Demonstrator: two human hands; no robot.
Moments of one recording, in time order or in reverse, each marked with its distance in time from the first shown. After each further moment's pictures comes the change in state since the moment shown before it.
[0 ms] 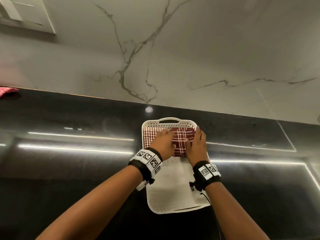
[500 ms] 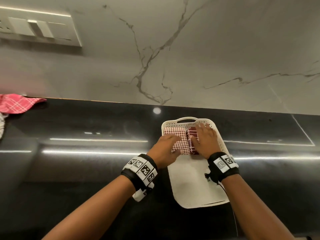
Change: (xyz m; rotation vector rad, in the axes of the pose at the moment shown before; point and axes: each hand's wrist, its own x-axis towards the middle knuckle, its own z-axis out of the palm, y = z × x) left_hand -0.068 -0.067 -0.059 -0.003 -0.018 0.194; right_hand -0.006 -0.068 0.002 -0.345 -0.163 -0.211
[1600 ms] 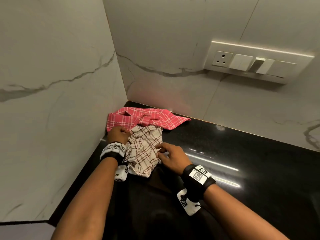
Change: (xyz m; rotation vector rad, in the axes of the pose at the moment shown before) left_hand -0.287 -0.541 -0.406 -0.135 0.737 -0.957; right_hand 0.046 -0.668 0.133 0.569 -0.401 -0.490
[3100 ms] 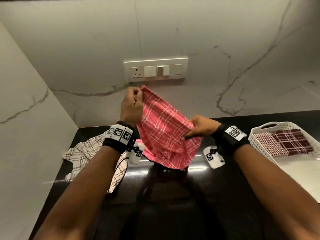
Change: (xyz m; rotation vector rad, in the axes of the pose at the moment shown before) left_hand -0.169 0.275 0.024 -0.440 -0.187 0.805; right_hand -0.178 0.057 -0.235 -0.059 0.074 0.268
